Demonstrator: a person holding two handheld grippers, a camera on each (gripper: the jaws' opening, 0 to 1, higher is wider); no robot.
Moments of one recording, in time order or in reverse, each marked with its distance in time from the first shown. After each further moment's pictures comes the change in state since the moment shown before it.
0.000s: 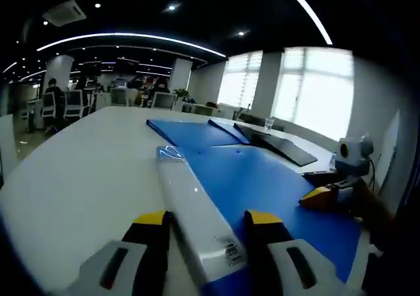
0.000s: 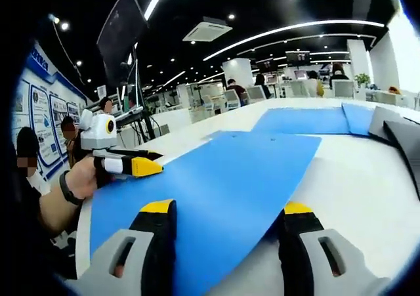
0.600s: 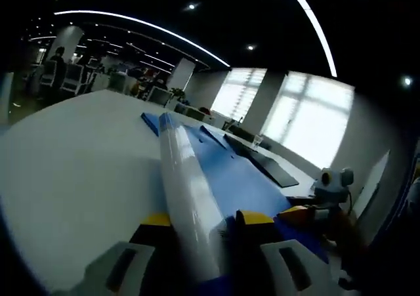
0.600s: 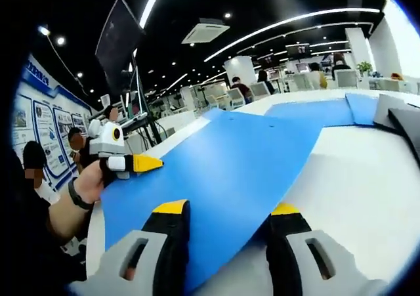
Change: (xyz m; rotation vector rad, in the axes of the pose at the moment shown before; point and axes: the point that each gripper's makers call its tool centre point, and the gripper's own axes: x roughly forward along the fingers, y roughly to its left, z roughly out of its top) left arm 0.001 -0.004 0.005 -0.195 -0.032 -0.108; right arm -0.001 0.006 -0.001 0.087 0.011 0.065
